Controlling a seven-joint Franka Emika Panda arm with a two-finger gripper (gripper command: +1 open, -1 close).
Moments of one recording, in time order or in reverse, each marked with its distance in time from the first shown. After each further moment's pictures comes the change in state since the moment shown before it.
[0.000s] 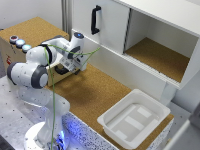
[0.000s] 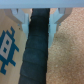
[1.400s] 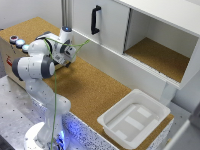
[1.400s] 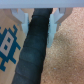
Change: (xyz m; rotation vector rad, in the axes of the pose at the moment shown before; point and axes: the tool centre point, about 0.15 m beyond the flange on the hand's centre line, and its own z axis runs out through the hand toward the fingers) arm 0.012 -0.122 0.028 0.019 -0.002 -0.083
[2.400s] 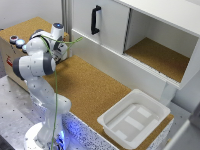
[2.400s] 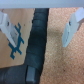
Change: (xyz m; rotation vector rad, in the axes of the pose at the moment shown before) arm -0.031 -0.047 -0.019 0.008 0.026 0.059
